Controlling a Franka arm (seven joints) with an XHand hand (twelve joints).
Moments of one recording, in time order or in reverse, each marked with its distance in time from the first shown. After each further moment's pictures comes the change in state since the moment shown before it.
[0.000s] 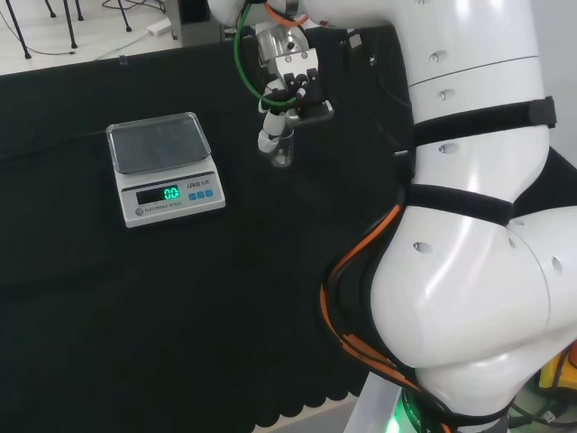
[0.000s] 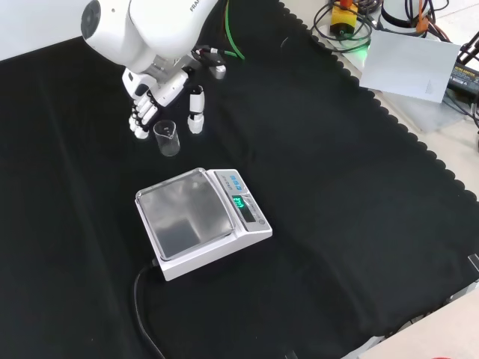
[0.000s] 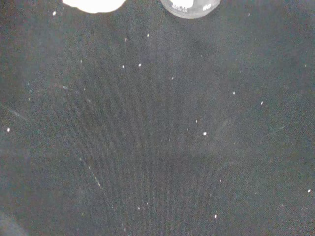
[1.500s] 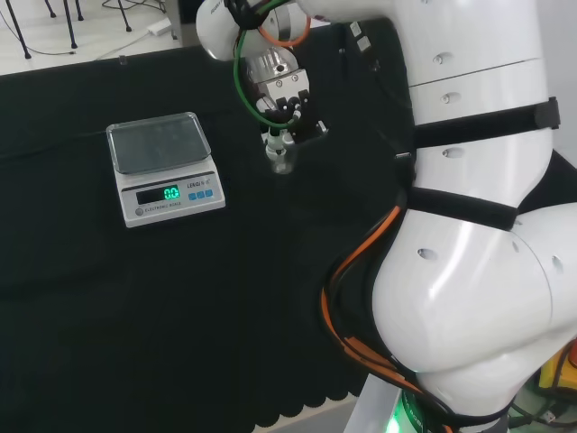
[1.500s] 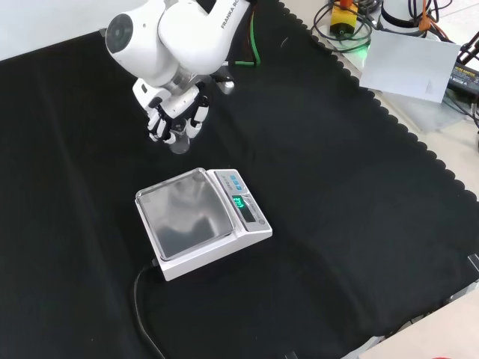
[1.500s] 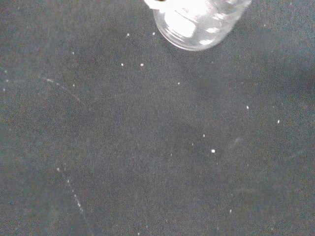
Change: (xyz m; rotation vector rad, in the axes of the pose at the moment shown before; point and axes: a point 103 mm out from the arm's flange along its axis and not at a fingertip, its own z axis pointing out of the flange) arm 0.013 0.014 0.021 -0.146 -0.103 0.002
